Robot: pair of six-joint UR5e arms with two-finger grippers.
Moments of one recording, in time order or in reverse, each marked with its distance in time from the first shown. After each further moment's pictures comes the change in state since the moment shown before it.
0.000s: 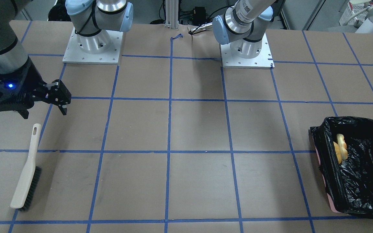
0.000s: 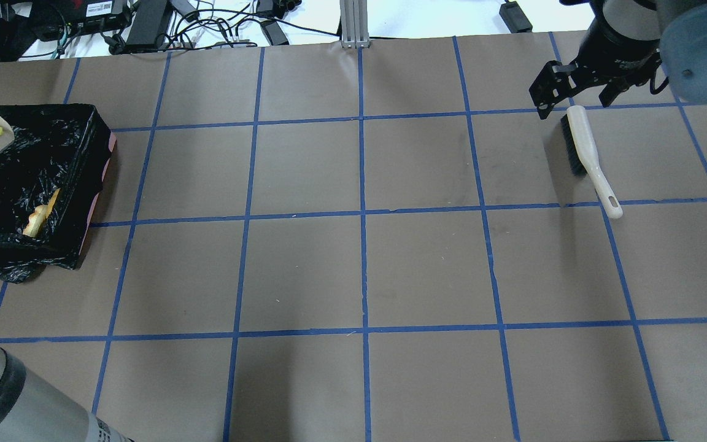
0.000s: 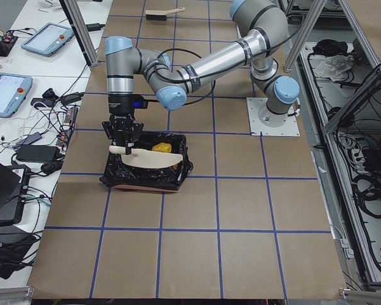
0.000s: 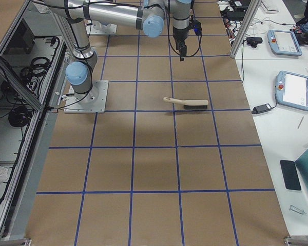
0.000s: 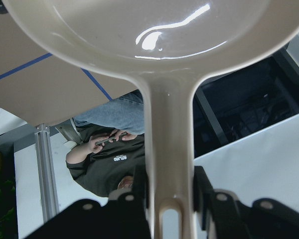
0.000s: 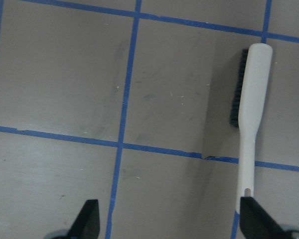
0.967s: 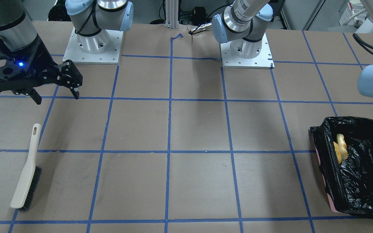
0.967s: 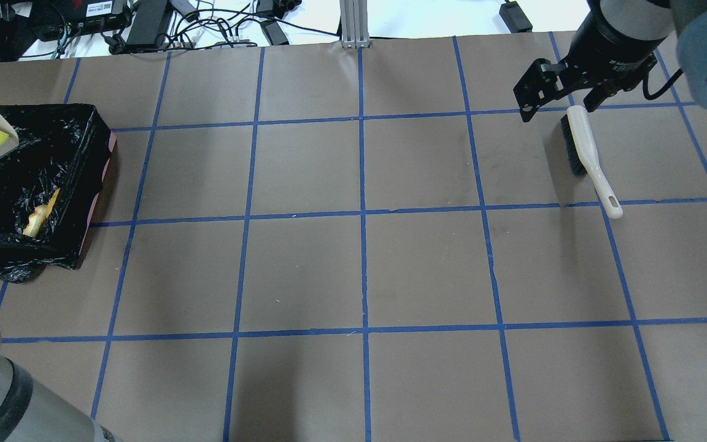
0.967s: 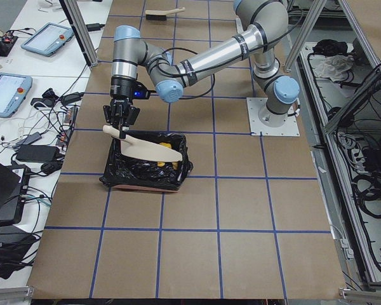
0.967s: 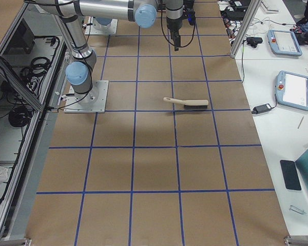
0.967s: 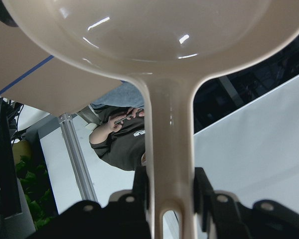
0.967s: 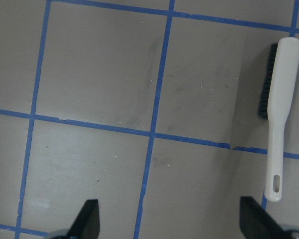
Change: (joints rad) left arm -0.039 0.022 -0.128 0.282 0.010 0.207; right arm 0.023 -0.065 0.008 0.058 0.053 0.018
